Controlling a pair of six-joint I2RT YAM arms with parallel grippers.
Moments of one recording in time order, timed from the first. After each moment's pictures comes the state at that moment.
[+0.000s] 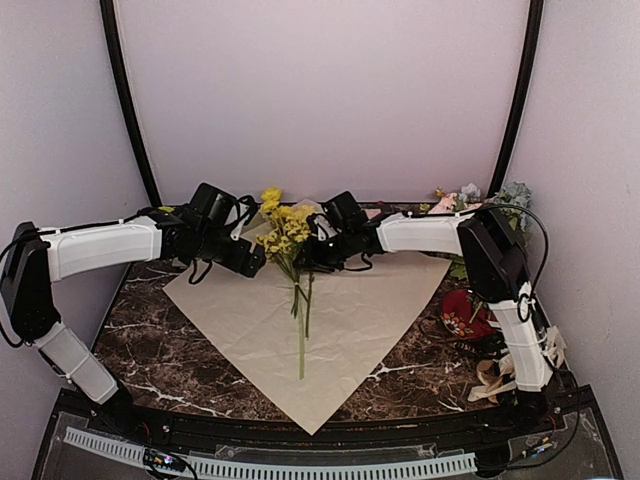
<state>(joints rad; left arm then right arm) -0.59 1.55 1.12 -0.39 -0.14 -0.07 0.76 2.31 1.79 -0.24 -0.38 0.62</state>
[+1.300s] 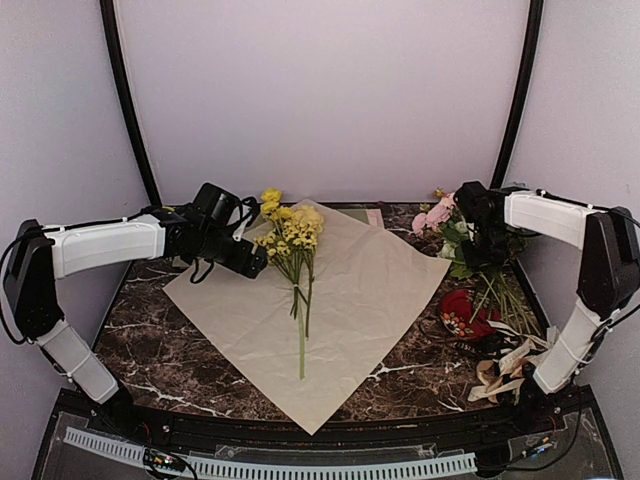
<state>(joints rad) -0.59 1.58 1.15 -0.42 -0.12 -0.07 0.28 1.67 1.27 -0.94 0.41 0.23</state>
